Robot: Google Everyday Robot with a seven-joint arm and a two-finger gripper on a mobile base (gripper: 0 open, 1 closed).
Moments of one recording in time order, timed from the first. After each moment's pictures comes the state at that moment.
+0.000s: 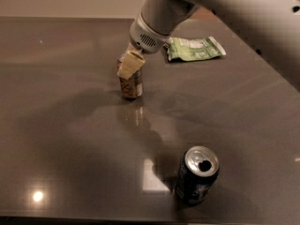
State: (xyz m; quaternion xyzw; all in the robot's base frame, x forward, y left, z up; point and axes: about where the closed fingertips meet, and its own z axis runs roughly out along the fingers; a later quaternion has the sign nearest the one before) arm 0.587 0.053 0.922 -0.62 0.73 0.13 0.26
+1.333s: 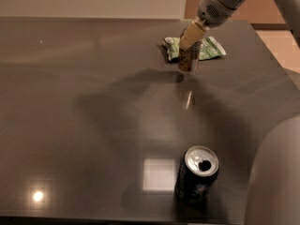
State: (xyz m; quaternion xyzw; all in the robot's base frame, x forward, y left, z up) arm 0.691 -0.127 0.941 -0.47 0.84 0.09 0.26
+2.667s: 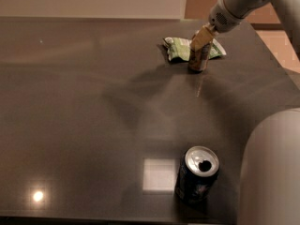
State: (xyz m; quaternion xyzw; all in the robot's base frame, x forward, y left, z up) arm 0.732 -0.176 0.913 -0.41 0.86 0.07 0.28
